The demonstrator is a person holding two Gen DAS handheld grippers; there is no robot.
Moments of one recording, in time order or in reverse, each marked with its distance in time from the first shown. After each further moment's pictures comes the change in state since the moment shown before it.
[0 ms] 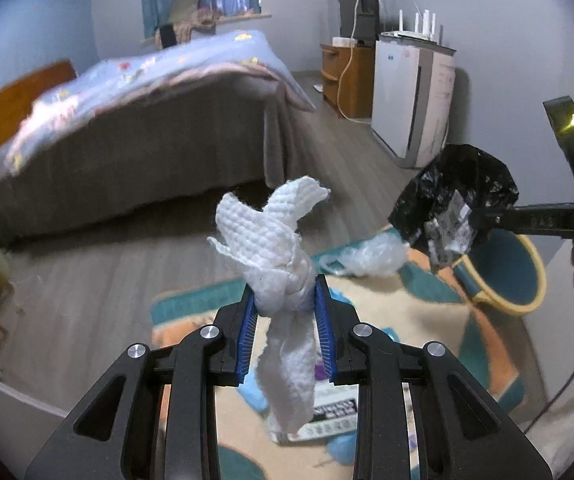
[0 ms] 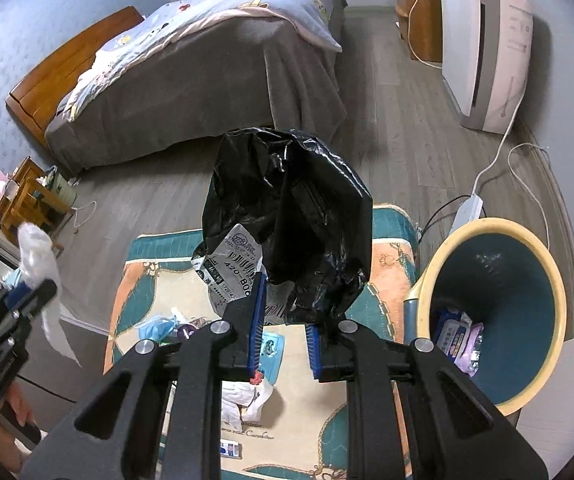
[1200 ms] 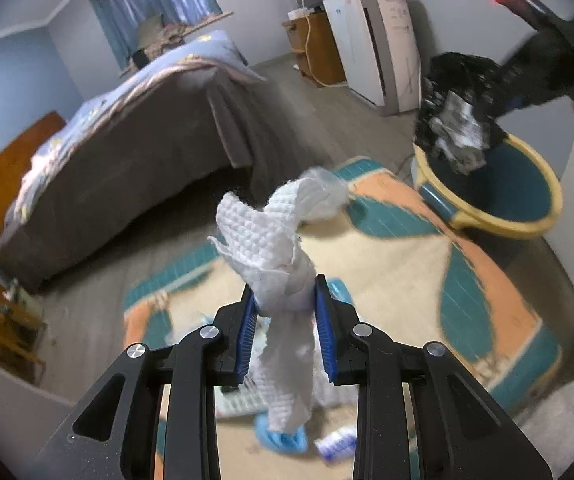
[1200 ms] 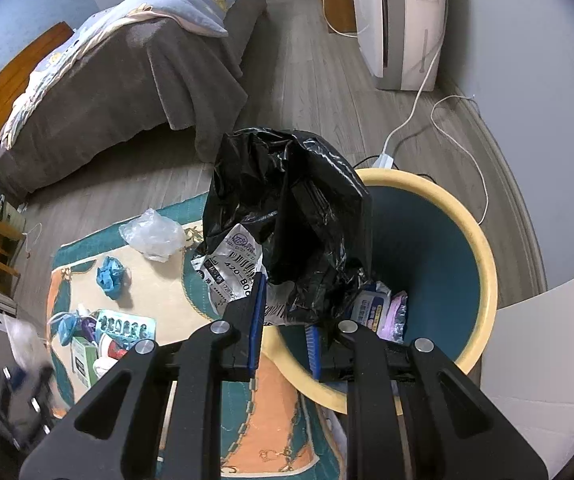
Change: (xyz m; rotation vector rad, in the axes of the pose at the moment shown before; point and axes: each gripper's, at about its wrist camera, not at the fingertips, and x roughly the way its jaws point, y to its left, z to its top) left arm 0.030 -0.149 -0.071 0.190 0.065 0.101; right arm -0.006 -0.136 -0.031 0.162 0.043 -0.163
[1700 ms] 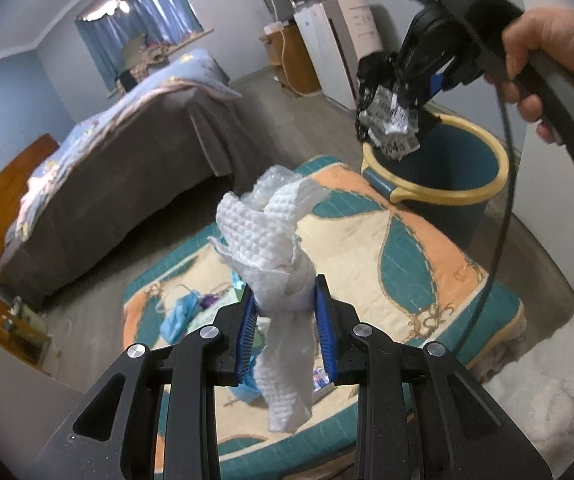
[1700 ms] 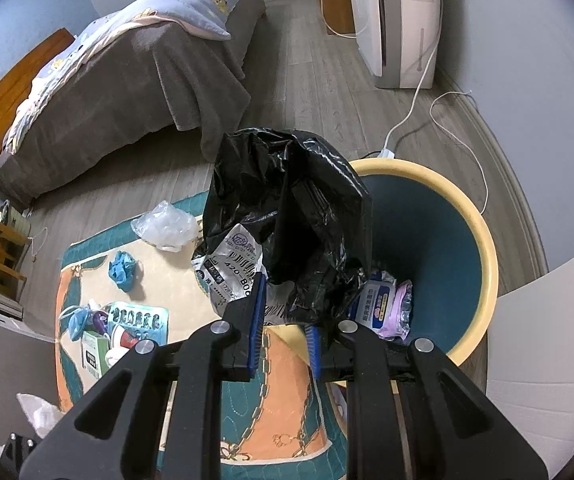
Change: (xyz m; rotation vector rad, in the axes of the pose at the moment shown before) left arm -0.060 -0.037 -0.030 0.071 -0.057 -0.007; right arm -0.015 0.005 -0.017 0.010 -0.010 0.008
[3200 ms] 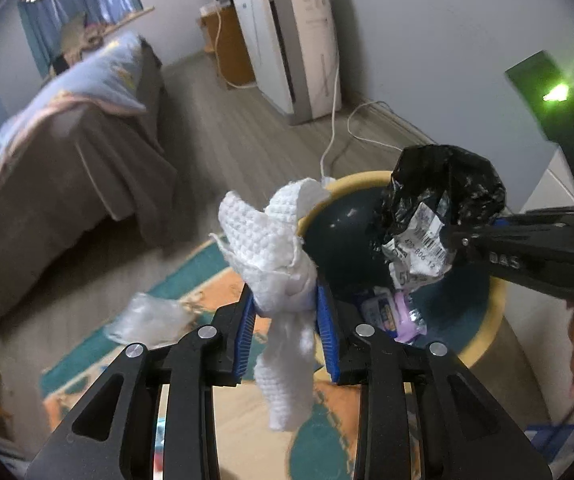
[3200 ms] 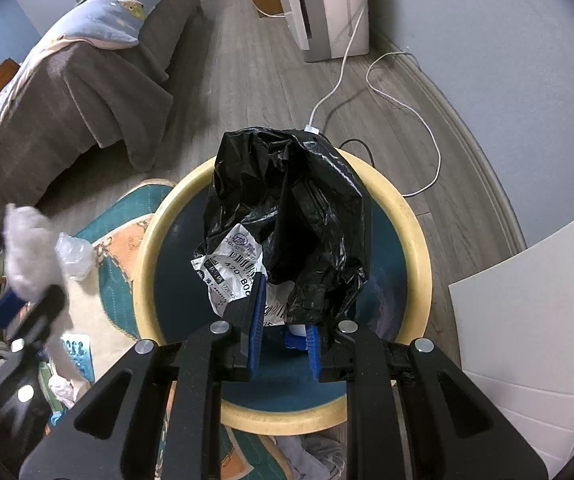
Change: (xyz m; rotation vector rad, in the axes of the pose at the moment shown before) left arm 0.169 -0.074 0.182 -0.010 0.095 -0.270; right arm 0.042 -0.116 0.011 0.164 0.049 -0.100
